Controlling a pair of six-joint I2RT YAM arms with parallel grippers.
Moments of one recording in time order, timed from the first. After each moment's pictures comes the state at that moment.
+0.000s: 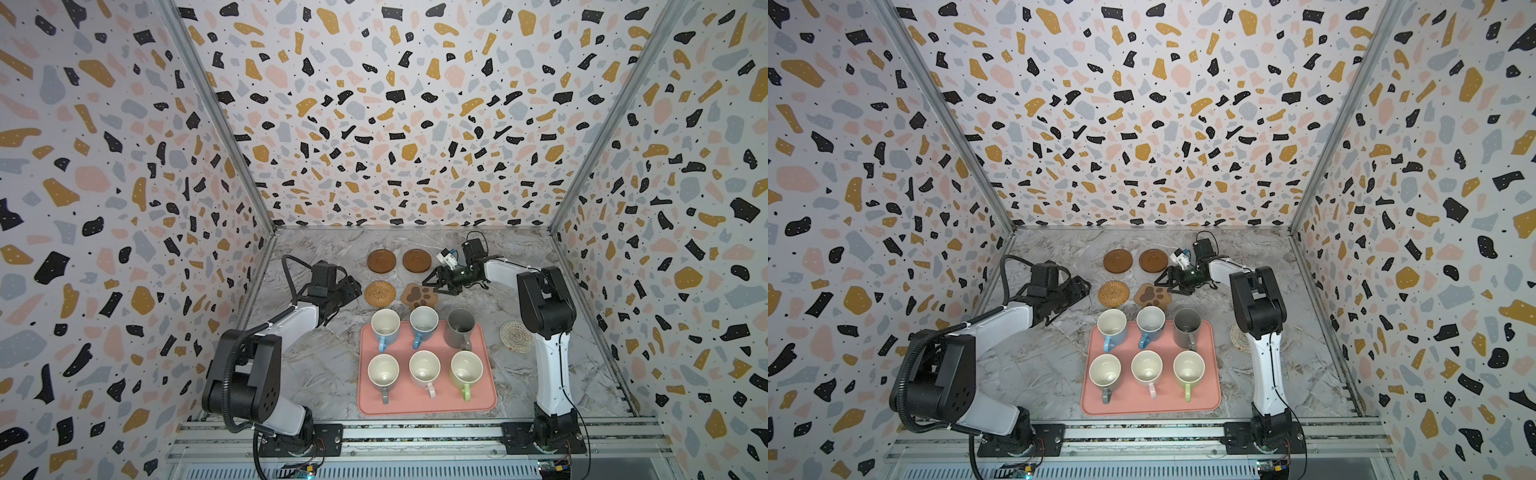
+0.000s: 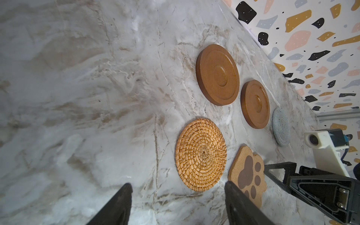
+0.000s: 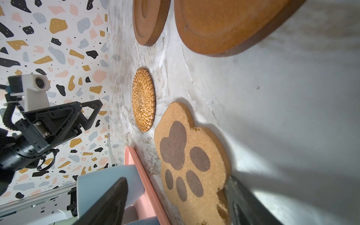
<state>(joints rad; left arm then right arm) -0.16 1.51 0.80 -0.06 0.16 -0.68 0.30 2.24 1.56 -0.39 -0.93 0.32</state>
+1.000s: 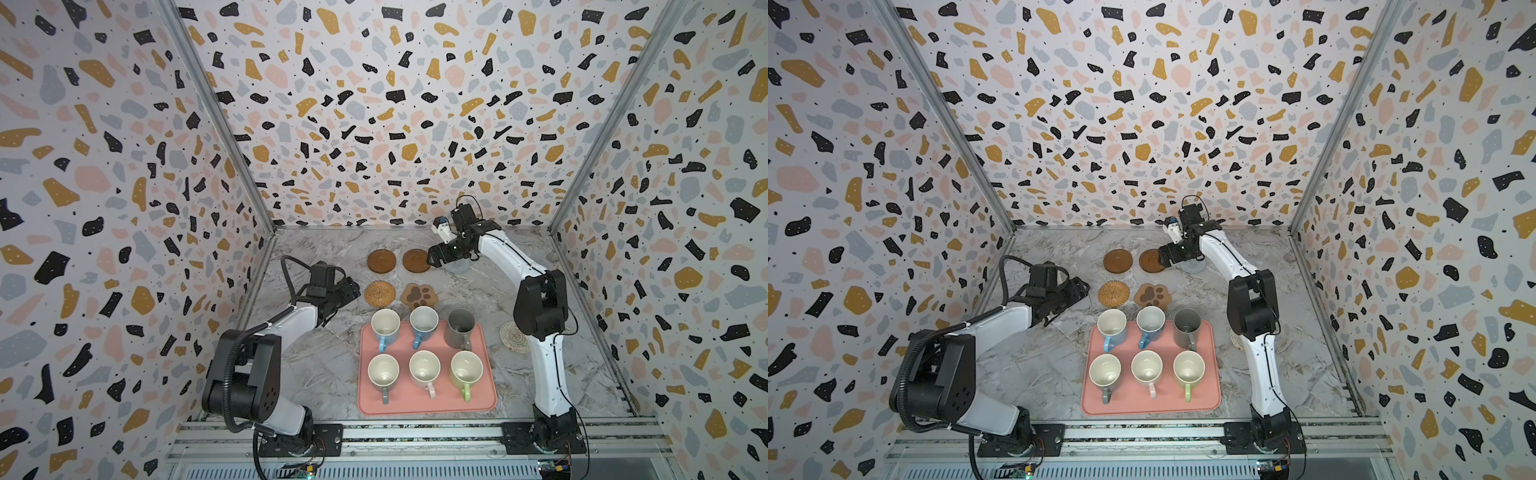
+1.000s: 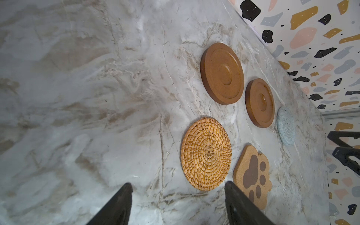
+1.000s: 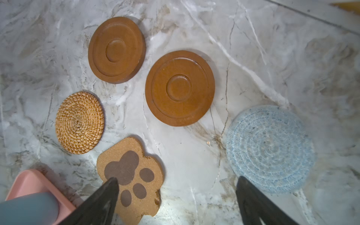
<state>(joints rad) -0.15 1.51 0.80 -0.07 0.16 -0.65 0.41 2.26 2.10 -0.87 -0.26 -0.14</state>
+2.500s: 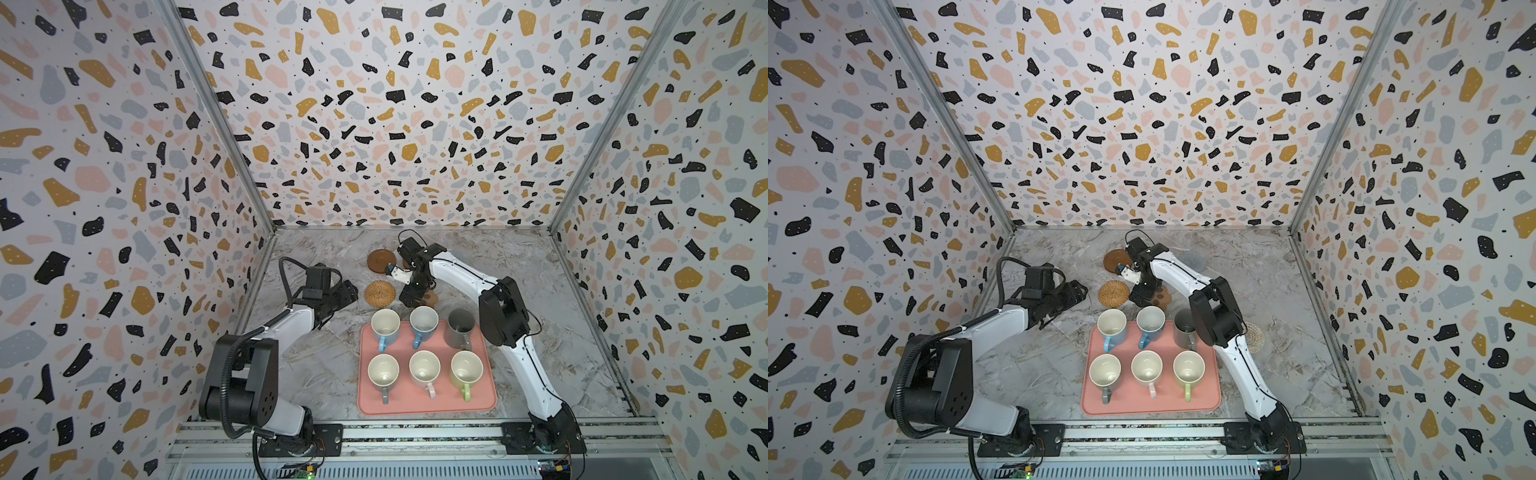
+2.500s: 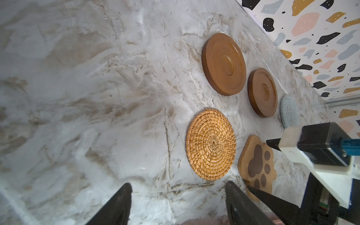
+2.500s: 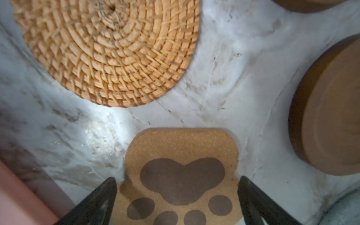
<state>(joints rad) -0.12 1.48 0.77 -0.09 0.20 -0.59 0.68 2.42 2.14 -1.03 -0.03 -0.50</state>
